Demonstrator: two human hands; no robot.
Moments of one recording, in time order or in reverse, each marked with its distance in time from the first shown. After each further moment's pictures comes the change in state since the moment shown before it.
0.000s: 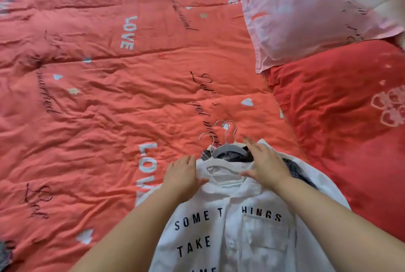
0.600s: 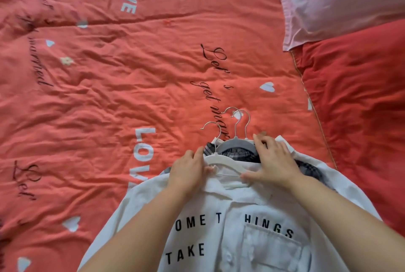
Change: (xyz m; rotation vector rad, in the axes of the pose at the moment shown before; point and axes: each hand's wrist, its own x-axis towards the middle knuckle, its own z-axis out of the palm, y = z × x) left_hand 0.044 0.003 0.052 -0.094 0.063 -0.117; right_hand 0.050 0.025 0.036 -0.064 -0.078 -0.127
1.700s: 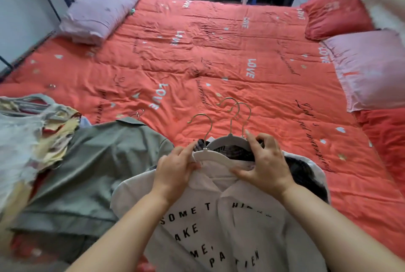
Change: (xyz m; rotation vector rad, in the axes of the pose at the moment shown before) left_hand -0.376 -0.343 -0.162 -0.276 0.746 0.134; right_hand -0.221 -0.457 -0.010 0.103 0.675 -0.388
